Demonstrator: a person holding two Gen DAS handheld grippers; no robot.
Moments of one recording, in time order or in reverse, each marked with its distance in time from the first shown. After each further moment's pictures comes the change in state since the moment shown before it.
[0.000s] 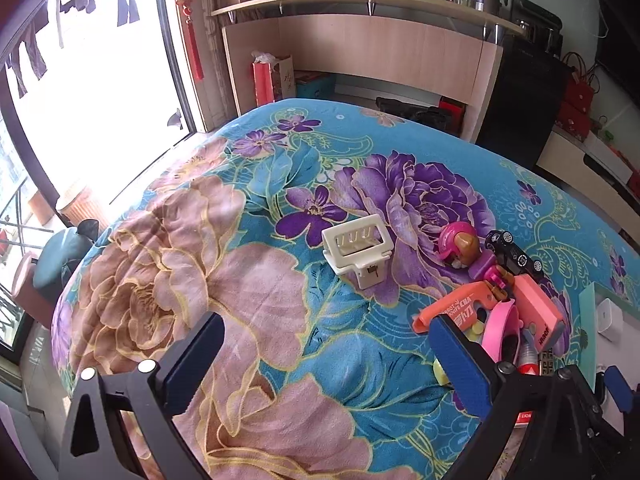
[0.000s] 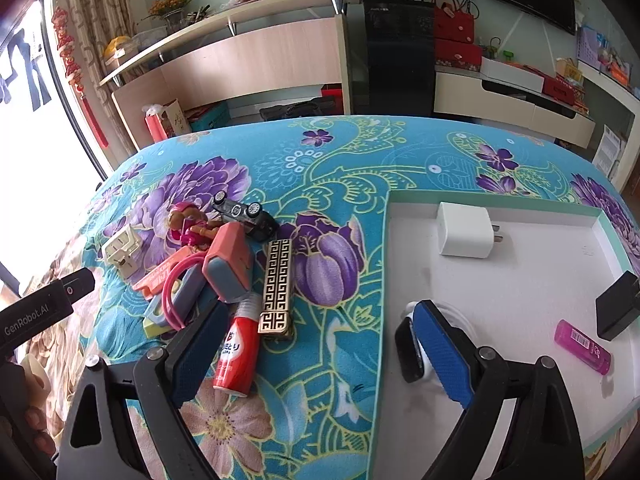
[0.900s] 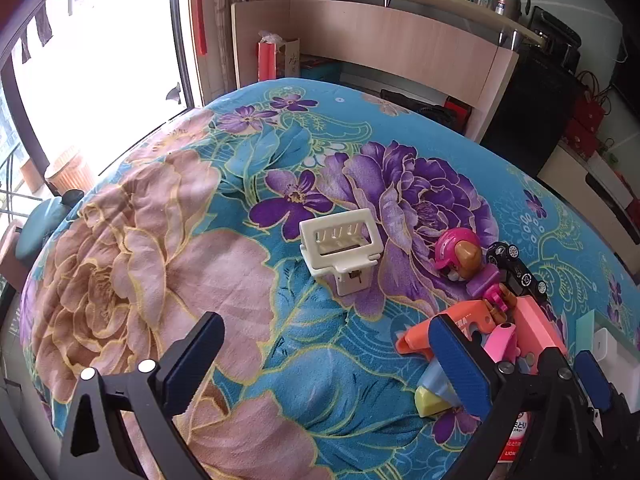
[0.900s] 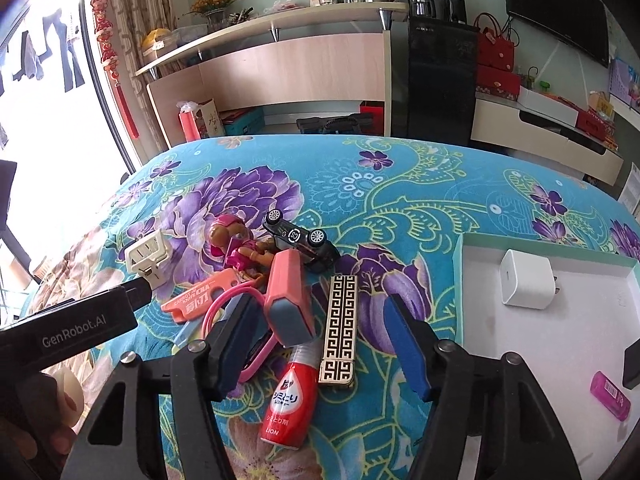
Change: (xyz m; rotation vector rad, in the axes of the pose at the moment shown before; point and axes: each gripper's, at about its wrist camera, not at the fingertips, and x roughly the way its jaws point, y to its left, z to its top) left arm 0.031 -0.010 0.007 -0.098 0.046 -0.041; right arm 0.022 0.035 0.016 -0.093 -0.059 0.077
